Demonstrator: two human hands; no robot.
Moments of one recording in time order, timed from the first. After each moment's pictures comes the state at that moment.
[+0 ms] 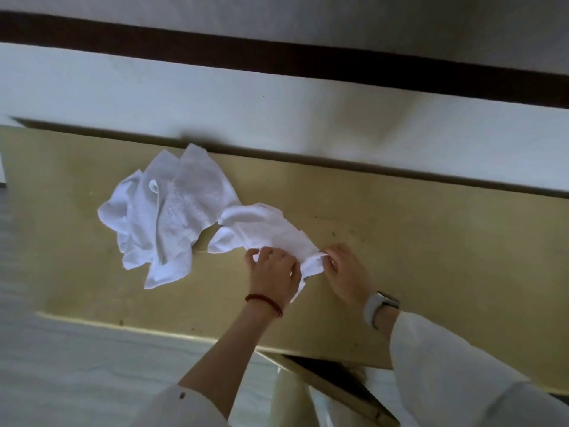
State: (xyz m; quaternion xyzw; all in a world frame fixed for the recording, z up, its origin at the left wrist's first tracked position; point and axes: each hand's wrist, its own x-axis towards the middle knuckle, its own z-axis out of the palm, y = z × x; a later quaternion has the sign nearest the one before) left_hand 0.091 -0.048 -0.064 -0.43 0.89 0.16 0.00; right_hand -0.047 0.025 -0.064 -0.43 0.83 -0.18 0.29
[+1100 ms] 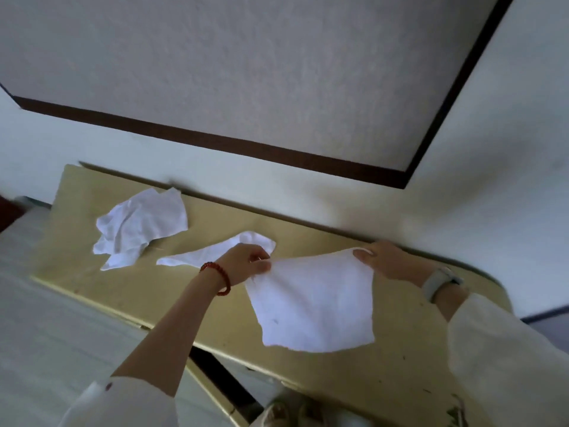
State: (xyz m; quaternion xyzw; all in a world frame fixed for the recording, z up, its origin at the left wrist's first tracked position) left_hand -0.059 0.068 0.124 -0.48 0.79 0.38 0.03; right_hand -0.331 0.158 0.121 -0.58 0.74 -0.06 0.34
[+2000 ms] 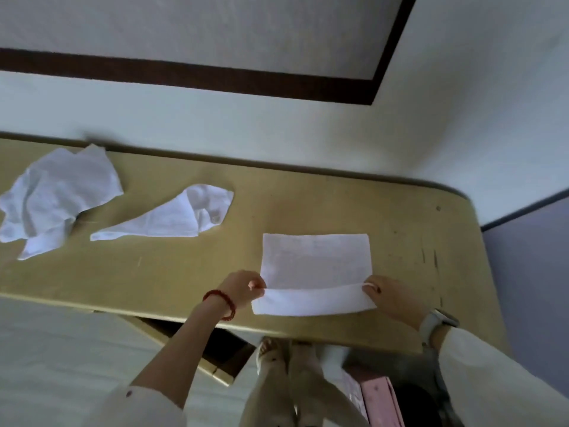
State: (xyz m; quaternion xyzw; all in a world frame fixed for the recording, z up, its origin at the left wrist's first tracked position) left_hand -0.084 0.131 -0.022 -0.44 0.78 0.41 0.16; right_hand -0.337 0.301 -0.018 -0.45 0.81 -0.02 0.38
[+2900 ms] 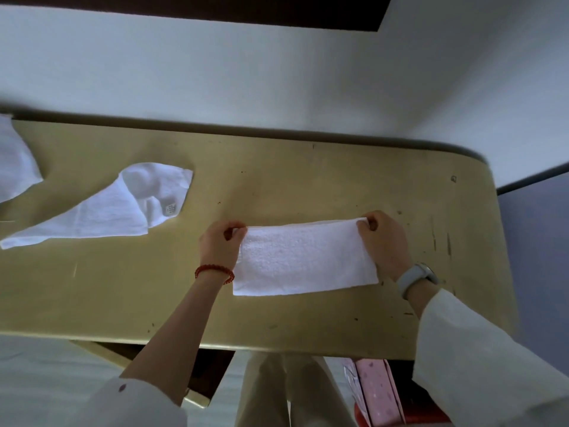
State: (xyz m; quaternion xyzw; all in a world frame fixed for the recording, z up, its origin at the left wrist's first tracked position) left_hand -0.153 0.091 -0.087 -0.60 0.68 0.40 -0.12; right_hand -0.380 0.229 -0.075 -0.28 0.90 -0.22 0.26
